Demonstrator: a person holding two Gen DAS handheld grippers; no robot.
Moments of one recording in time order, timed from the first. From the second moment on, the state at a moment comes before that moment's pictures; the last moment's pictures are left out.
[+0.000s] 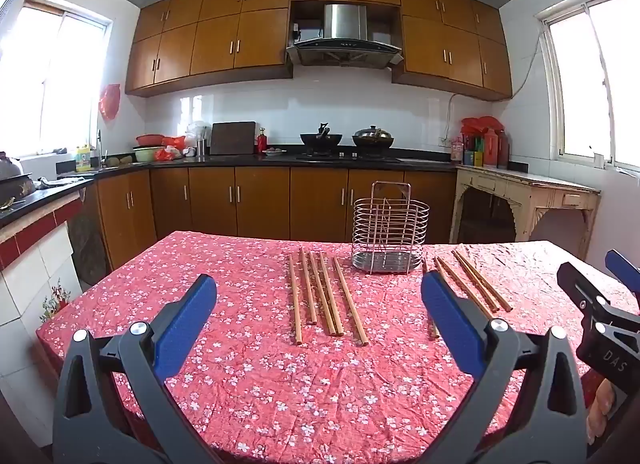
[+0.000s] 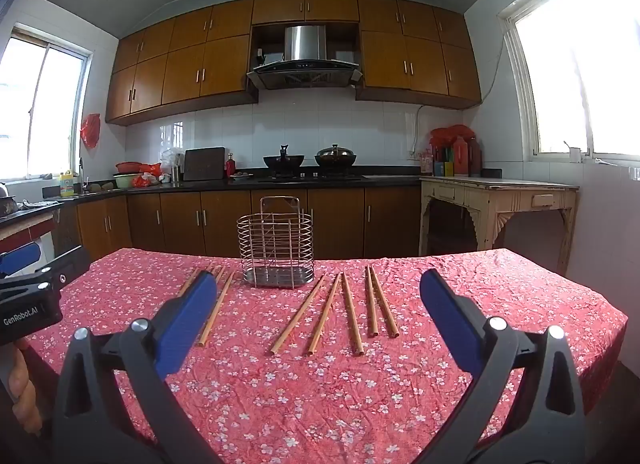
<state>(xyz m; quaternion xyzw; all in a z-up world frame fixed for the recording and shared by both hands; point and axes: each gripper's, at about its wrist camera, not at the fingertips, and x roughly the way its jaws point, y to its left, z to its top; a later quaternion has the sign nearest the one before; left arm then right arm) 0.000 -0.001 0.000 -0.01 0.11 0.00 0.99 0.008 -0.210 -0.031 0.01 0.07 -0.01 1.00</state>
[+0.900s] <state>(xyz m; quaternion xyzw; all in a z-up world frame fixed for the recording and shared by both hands) 0.001 -0.001 0.003 -0.01 0.11 0.00 0.99 0.009 -0.208 -0.034 0.01 0.07 -0.01 1.00</state>
